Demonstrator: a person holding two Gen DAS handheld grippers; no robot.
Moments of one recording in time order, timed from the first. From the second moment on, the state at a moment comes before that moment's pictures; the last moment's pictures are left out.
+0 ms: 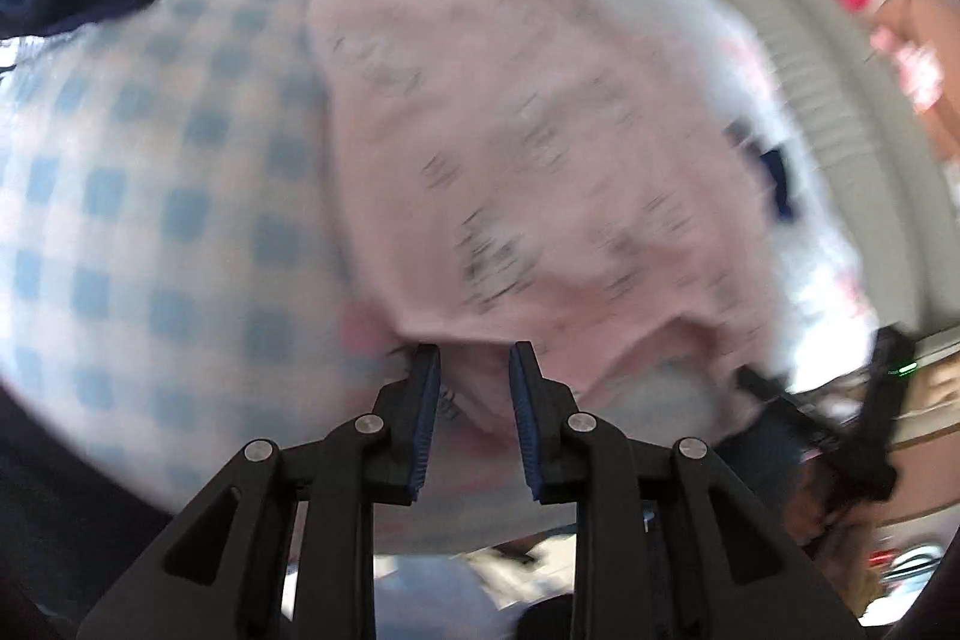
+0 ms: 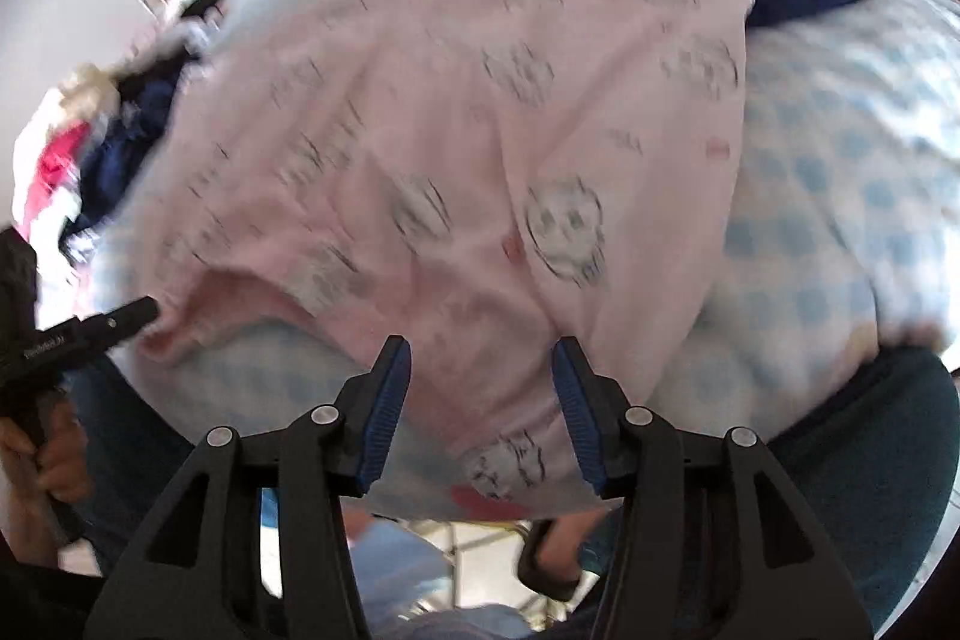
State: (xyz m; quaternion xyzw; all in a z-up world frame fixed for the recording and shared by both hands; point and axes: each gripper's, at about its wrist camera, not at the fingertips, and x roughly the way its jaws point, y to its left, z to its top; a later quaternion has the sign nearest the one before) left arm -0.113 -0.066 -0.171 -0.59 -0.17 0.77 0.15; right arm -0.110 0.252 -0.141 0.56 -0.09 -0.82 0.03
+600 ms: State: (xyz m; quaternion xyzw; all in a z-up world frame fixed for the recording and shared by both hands) left arm -0.115 -0.078 -0.192 -0.58 -0.33 0.72 0.18; right arm -0.095 0.284 -0.139 0.56 -0.17 -0.81 -0.02
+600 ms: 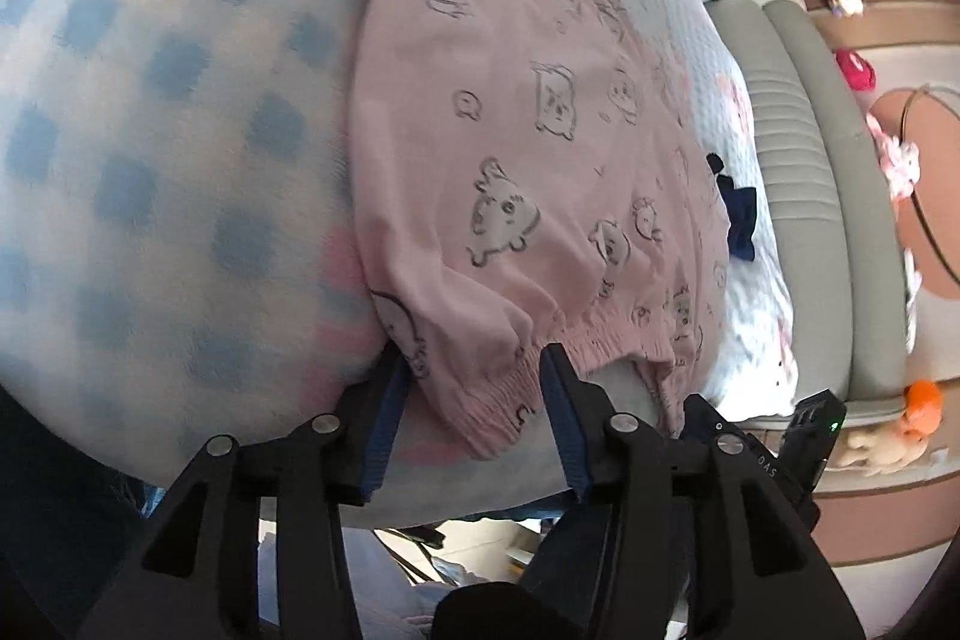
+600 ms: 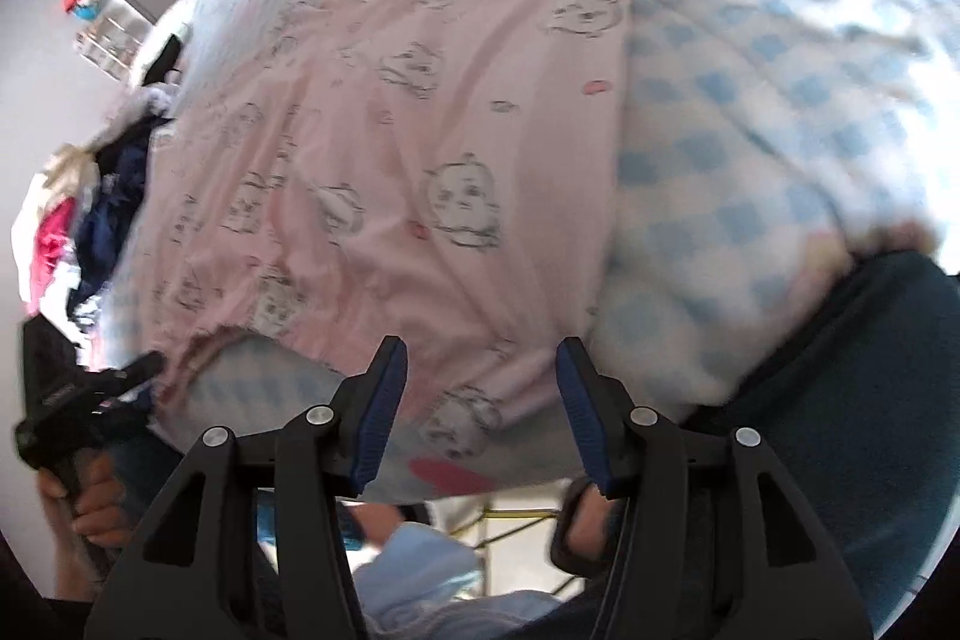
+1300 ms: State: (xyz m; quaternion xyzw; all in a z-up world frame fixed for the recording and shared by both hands) left arm -0.107 -0.065 -0.164 -0.55 -0.27 0.76 0.20; right arm -0.093 0.260 -0.116 0.51 -0.18 -0.84 0.04
